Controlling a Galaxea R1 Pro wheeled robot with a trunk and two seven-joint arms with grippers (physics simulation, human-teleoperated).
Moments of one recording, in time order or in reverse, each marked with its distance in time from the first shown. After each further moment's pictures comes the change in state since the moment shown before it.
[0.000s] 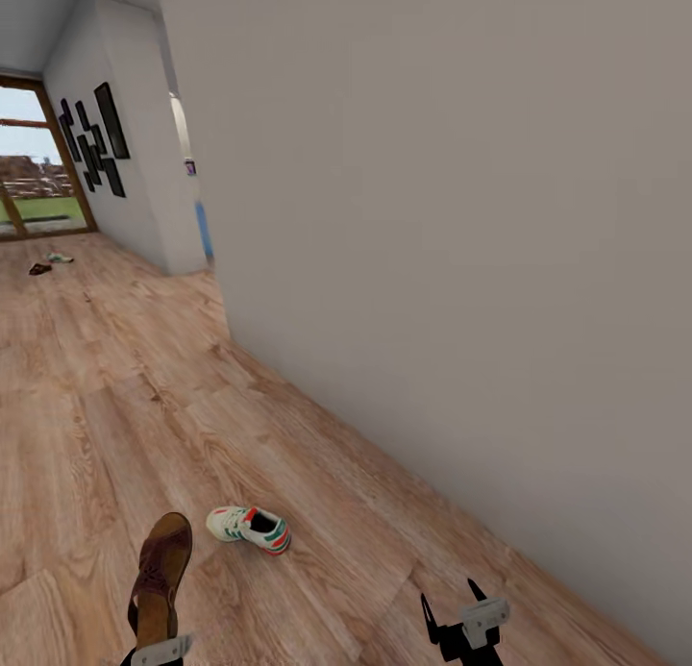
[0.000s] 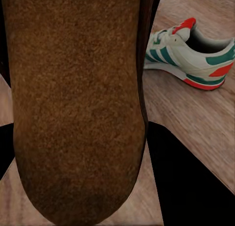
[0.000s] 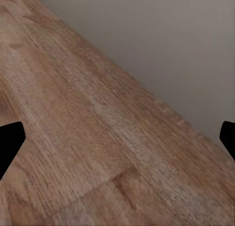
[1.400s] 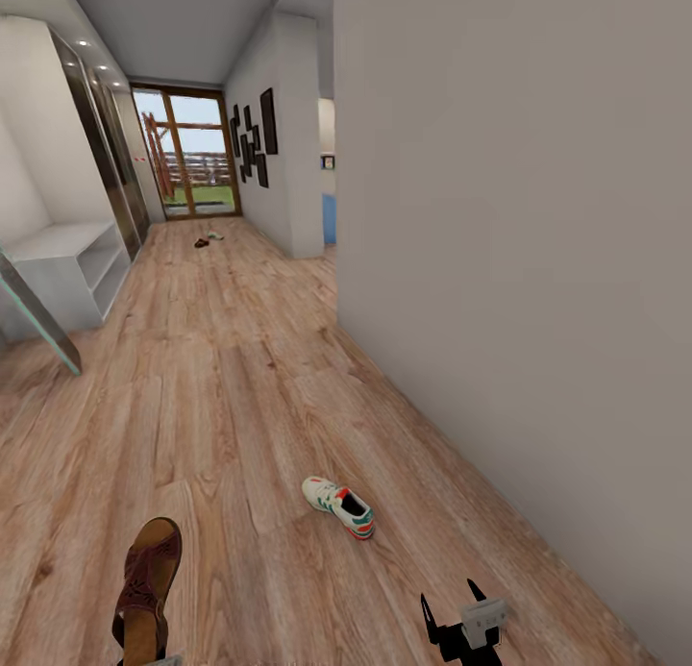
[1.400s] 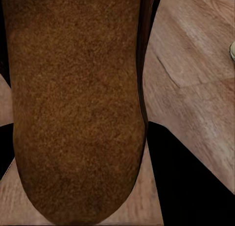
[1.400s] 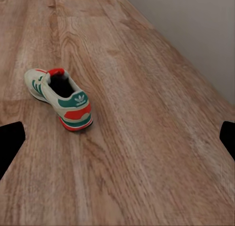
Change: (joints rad) left arm 0.060 0.000 0.001 -0.003 0.004 -0.171 0.005; right arm 0.000 0.001 0.000 0.000 0.000 0.000 0.000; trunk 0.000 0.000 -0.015
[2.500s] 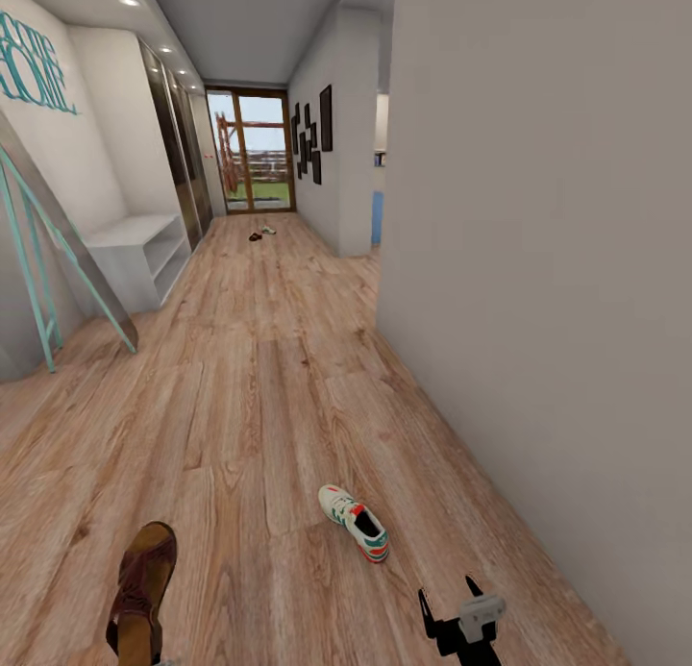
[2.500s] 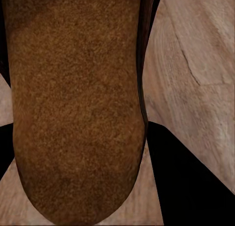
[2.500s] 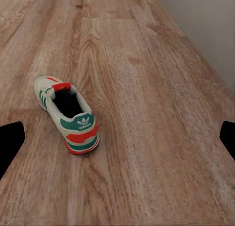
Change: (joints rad) left arm 0.015 0.012 0.005 -0.016 0.028 0.025 -0.024; right arm 0.003 0.003 -0.012 -0.037 0.004 0.047 -0.014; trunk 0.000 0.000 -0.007
